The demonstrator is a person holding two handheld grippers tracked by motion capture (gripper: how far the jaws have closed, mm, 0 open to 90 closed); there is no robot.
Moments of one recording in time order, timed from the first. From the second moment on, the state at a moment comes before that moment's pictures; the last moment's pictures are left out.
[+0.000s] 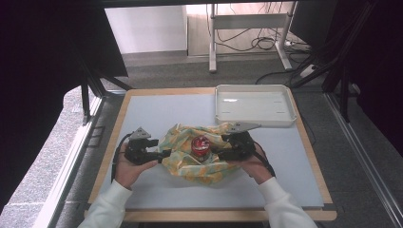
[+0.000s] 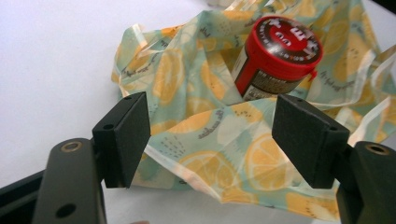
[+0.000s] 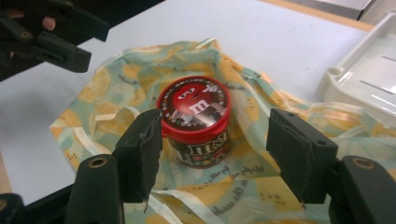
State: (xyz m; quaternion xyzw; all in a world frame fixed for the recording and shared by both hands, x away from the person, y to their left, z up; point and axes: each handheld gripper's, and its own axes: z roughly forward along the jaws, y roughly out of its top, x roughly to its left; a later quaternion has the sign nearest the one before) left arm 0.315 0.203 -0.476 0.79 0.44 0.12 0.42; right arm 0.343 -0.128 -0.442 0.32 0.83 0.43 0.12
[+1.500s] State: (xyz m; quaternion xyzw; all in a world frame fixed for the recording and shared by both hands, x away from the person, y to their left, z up) left arm 0.315 0.200 -0.478 0.79 0.43 0.11 0.42; right arm 0.373 -0.047 -0.488 0.35 0.88 0.31 0.13
